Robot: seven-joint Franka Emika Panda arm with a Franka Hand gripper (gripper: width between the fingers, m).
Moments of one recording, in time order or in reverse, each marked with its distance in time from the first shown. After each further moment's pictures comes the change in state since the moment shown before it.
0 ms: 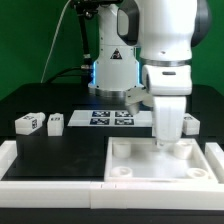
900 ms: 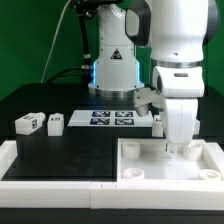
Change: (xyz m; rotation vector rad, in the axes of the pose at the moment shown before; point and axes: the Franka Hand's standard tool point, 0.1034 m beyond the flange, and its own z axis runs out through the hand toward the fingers) arm 0.009 0.003 0.001 0.017 -0.007 0.003
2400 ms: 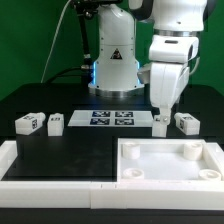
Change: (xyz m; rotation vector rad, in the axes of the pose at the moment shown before) arm 0.005 -0.045 -0.043 -0.021 -0.014 0.436
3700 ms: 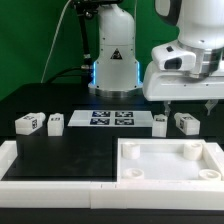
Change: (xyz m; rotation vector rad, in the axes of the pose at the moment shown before) arm 0.015 -0.079 0.016 0.179 -0.313 0.974
